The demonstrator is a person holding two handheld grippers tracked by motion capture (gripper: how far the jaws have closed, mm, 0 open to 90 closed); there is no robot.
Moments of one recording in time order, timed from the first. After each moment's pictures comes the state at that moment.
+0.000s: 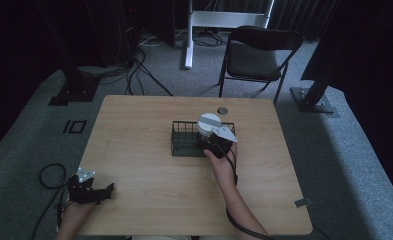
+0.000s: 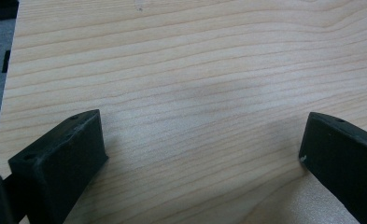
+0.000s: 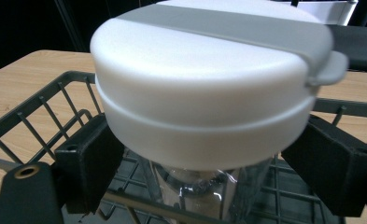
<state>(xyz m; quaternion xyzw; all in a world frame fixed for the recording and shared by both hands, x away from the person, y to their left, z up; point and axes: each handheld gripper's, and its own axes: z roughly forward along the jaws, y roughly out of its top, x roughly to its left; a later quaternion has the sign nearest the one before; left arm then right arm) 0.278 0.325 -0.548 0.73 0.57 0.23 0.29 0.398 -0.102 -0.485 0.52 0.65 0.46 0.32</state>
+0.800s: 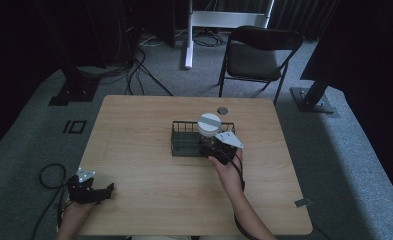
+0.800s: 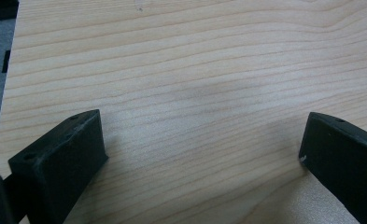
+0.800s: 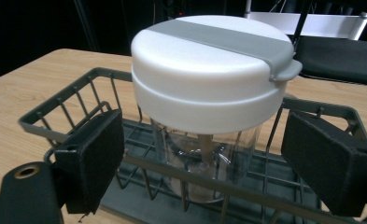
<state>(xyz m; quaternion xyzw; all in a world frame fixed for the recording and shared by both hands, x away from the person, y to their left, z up) 0.278 0.325 -0.548 0.73 0.57 0.23 0.29 0.373 -0.114 -0.474 0.49 0.66 0.48 0.32</state>
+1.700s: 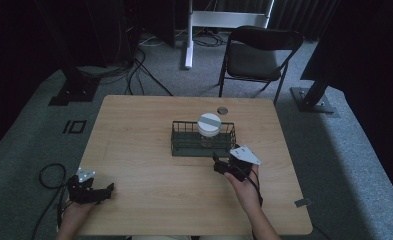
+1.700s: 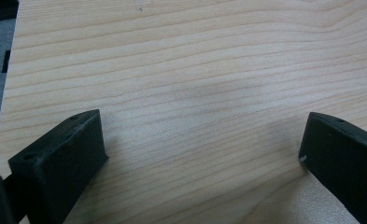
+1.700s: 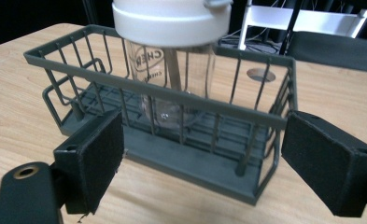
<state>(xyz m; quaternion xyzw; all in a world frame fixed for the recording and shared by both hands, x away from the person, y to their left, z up) 0.278 0.325 -0.548 0.73 0.57 0.23 0.29 0.329 -0.161 -0.488 0.47 0.68 0.46 0.31</state>
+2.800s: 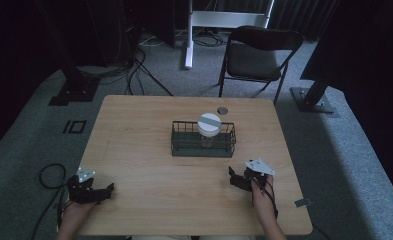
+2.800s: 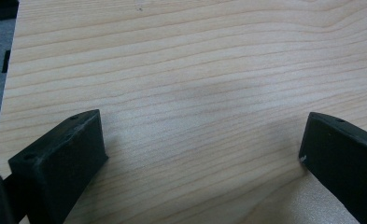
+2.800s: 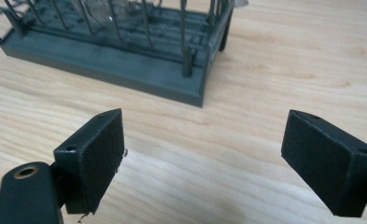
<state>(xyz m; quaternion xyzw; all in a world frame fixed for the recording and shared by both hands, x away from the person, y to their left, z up) 0.278 0.325 -0.548 0.73 0.57 0.23 0.29 0.312 -0.213 -0.531 0.51 0.71 0.40 0.29</state>
